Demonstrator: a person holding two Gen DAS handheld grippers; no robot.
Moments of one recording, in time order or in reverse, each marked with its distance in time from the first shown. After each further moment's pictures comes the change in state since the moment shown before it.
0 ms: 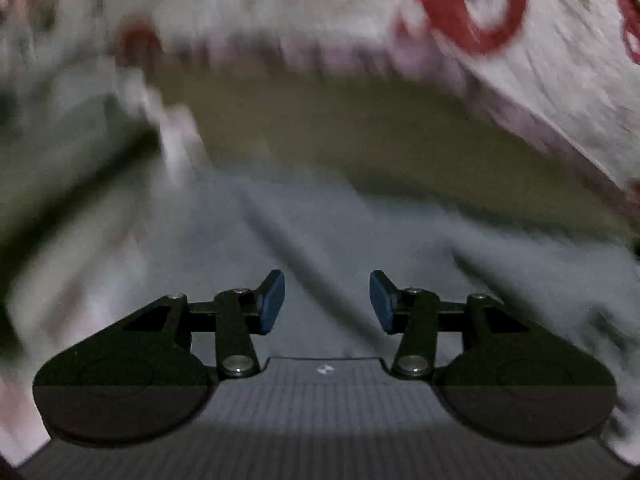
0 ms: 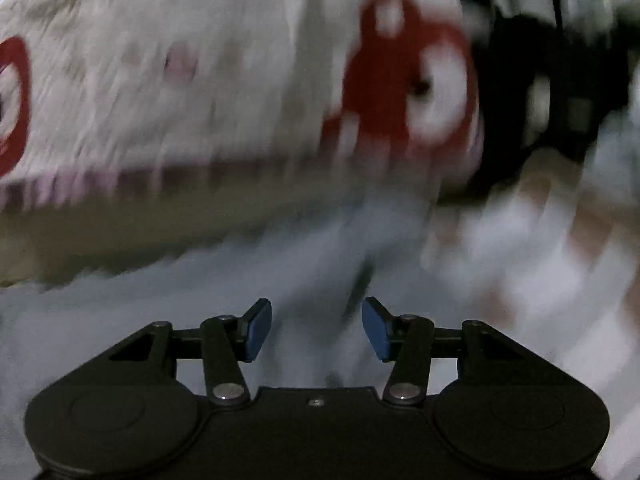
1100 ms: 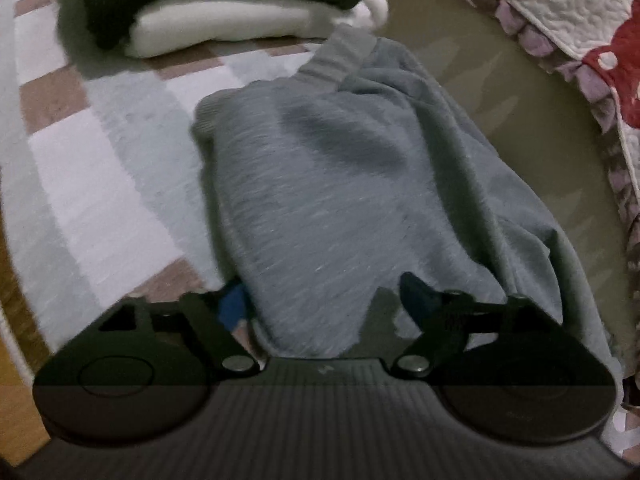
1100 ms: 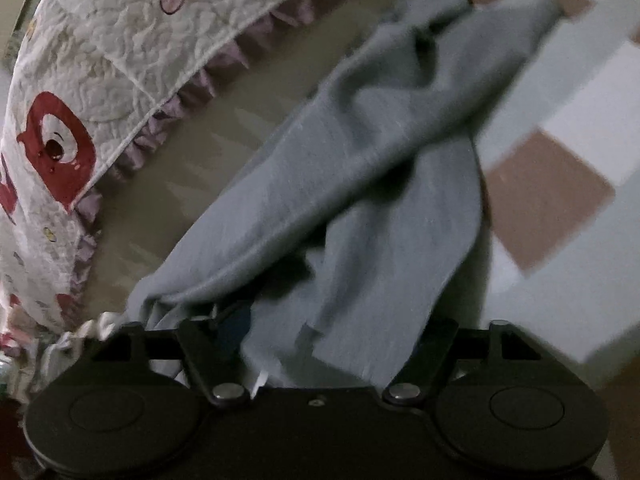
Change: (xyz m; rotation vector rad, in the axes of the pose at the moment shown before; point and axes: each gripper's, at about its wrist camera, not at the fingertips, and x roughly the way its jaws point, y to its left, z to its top) left arm 0.000 0.060 -0.075 -0.569 0.019 0.177; right arm 0.066 0.004 -0.130 0.384 0.047 0.377
